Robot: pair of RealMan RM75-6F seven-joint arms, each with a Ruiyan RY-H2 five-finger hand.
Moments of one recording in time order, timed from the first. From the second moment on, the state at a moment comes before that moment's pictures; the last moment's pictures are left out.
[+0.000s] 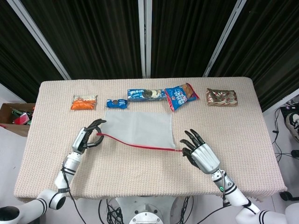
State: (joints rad) left arm -0.52 -1.79 -0.09 -0.91 1.50 1.25 -1.38; right arm 0.46 -1.63 -0.07 -1.20 -1.75 1.50 -0.03
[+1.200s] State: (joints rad) left arm -0.23 -1.23 -0.04 -1.47 1.31 1.43 0.01; right arm 0.23 -1.10 -0.02 -1.57 -1.49 1.50 0.23
